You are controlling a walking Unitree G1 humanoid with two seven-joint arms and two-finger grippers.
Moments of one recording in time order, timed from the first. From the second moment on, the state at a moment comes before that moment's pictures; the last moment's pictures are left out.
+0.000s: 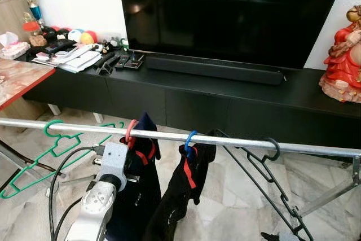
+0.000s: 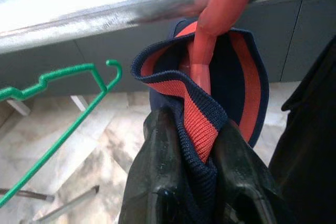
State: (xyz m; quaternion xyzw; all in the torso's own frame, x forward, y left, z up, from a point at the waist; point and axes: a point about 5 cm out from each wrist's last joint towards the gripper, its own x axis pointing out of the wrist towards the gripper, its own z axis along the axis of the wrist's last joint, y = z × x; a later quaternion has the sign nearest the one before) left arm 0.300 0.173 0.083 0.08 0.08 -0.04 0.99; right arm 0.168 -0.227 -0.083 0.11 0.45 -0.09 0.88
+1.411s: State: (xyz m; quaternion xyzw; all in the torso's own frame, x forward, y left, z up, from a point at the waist) left arm 0.214 0.231 0.043 0.00 0.11 0.10 0.99; right arm 0.169 -0.226 -0.083 0.11 0.45 -0.09 0.88
